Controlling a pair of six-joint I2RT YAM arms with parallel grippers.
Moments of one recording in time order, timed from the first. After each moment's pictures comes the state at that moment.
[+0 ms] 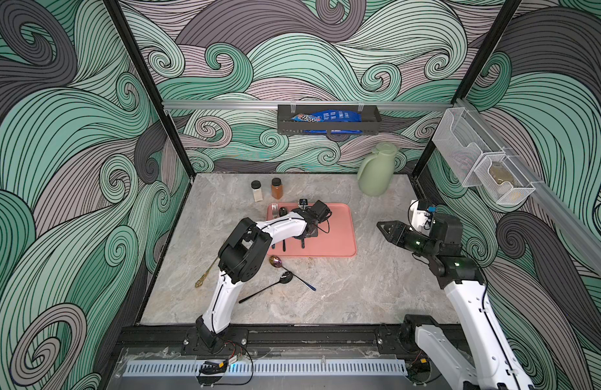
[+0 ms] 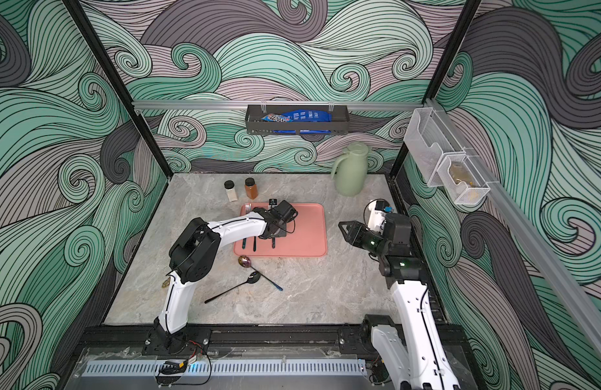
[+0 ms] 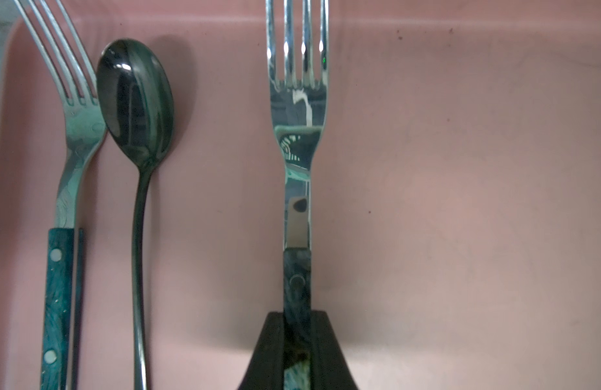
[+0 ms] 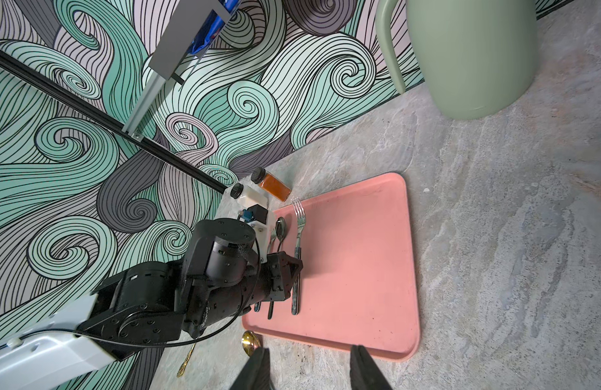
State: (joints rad) left arm -0.74 2.15 1.58 -0.62 -0.41 -0.71; right arm -0.06 0.82 0.79 -0.51 -0.58 0.48
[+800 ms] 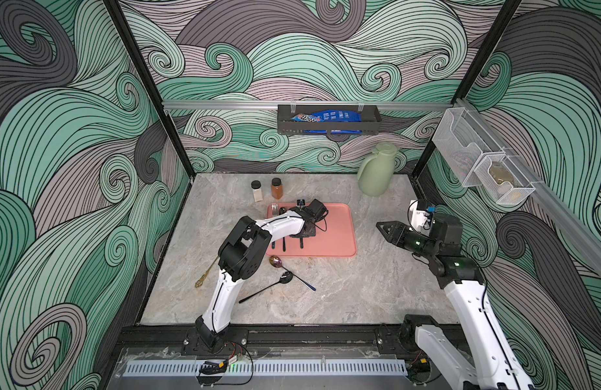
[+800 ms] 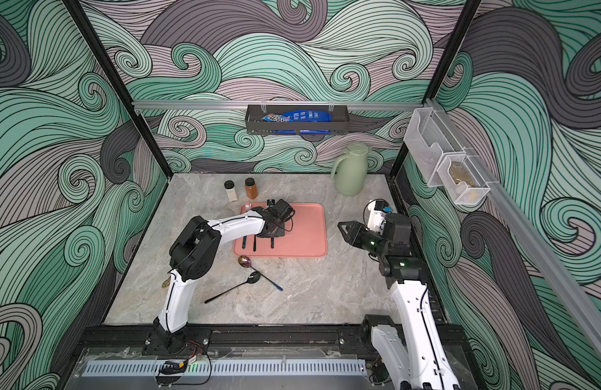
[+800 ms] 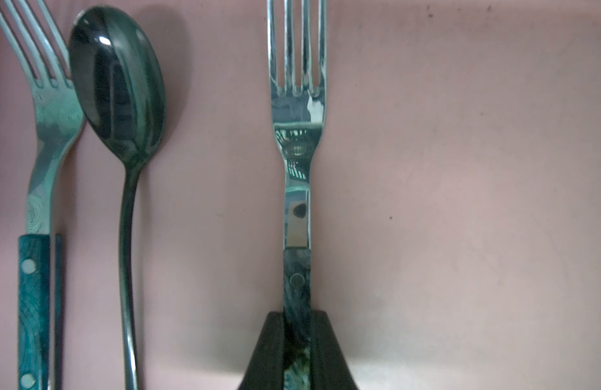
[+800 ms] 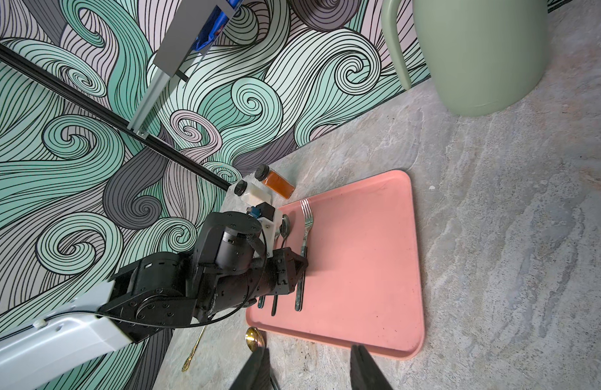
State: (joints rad) left arm -0.71 2.17 1.58 -0.62 -0.35 -0.69; right arm -0.06 0.82 0.79 -0.51 -0.60 0.48
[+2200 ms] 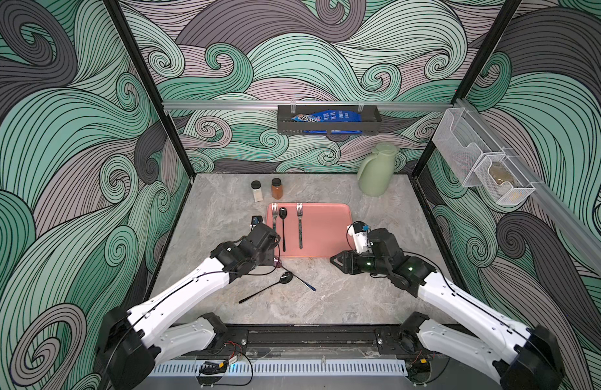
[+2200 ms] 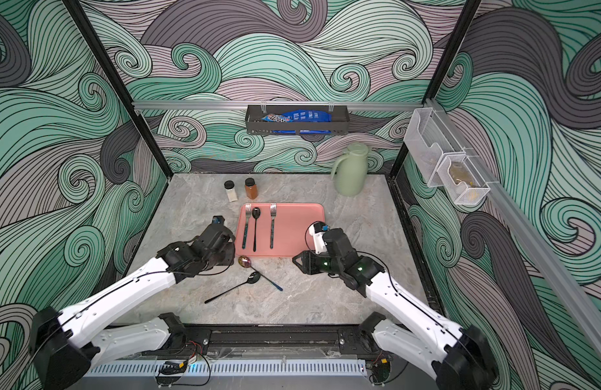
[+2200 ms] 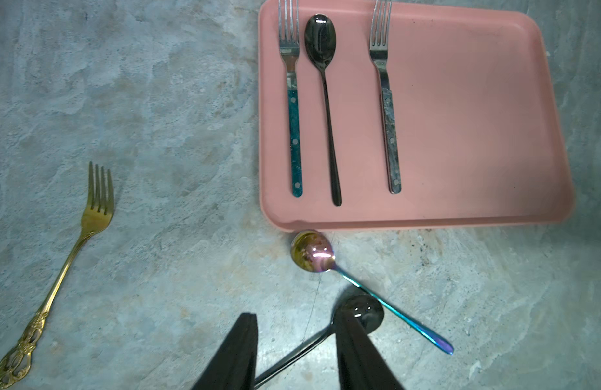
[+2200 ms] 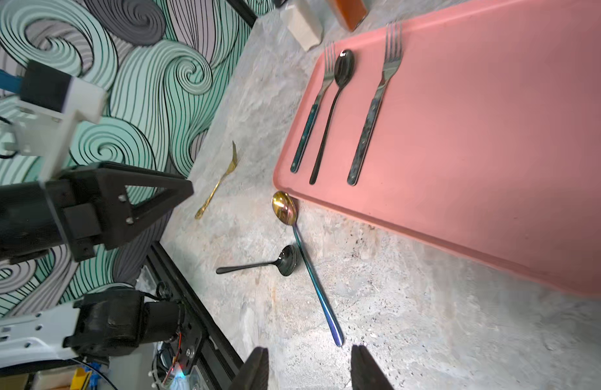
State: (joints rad) left arm -0.70 1.00 0.82 -0.80 -0.31 -0.60; right arm 0.69 1.03 0.66 -0.36 -0.32 0.58
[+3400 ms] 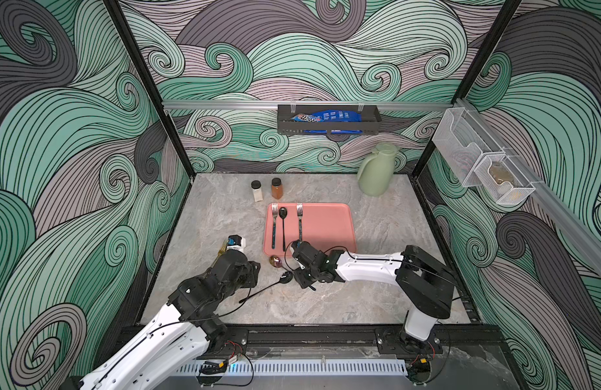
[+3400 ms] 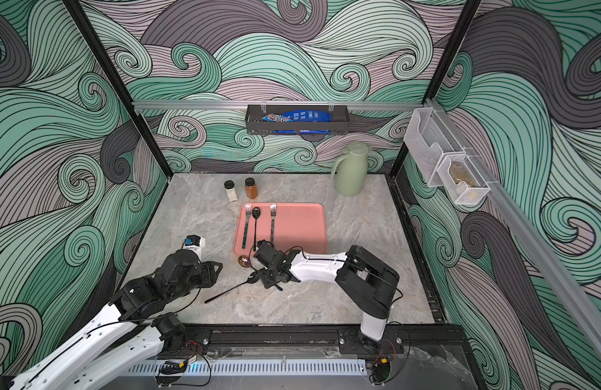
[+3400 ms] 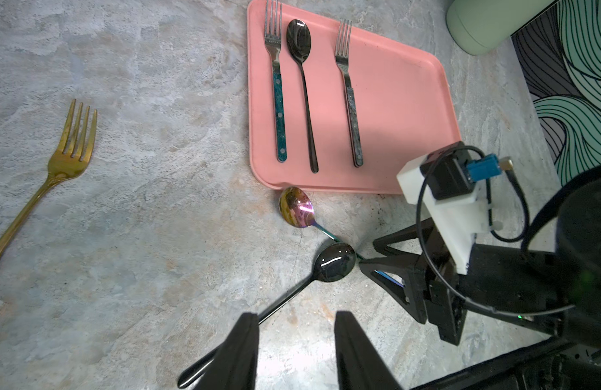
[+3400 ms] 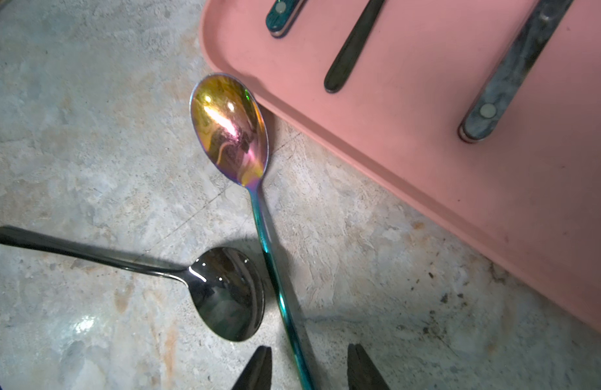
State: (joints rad) left arm -0.69 0.62 0.64 -0.82 -0.18 -0.67; right arm 1.01 1.79 1.00 -0.33 0.00 0.46
